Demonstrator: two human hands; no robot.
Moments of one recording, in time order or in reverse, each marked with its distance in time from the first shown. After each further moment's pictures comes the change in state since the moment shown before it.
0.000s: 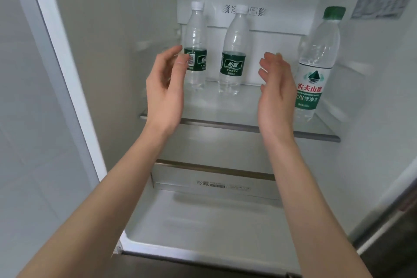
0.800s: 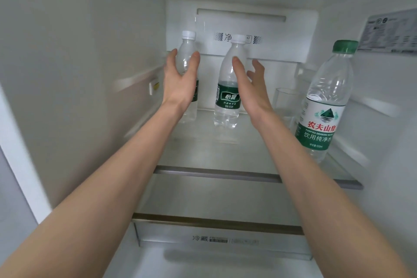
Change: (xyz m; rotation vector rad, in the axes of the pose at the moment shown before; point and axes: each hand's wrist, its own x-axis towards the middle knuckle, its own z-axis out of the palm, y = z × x) left_hand 0.141 -0.068 0.066 0.094 -0.082 -0.253; right_hand 0.135 0.036 0.060 -0.158 -0.197 0.247
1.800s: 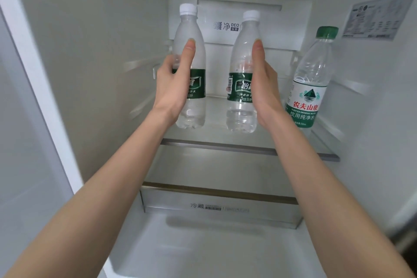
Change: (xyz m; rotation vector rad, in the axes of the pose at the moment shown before) left_hand -0.087 0.034 -0.027 -0.071 -0.020 -0.087; right_hand -0.061 -0.010 -0.032 0.045 0.011 -0.060
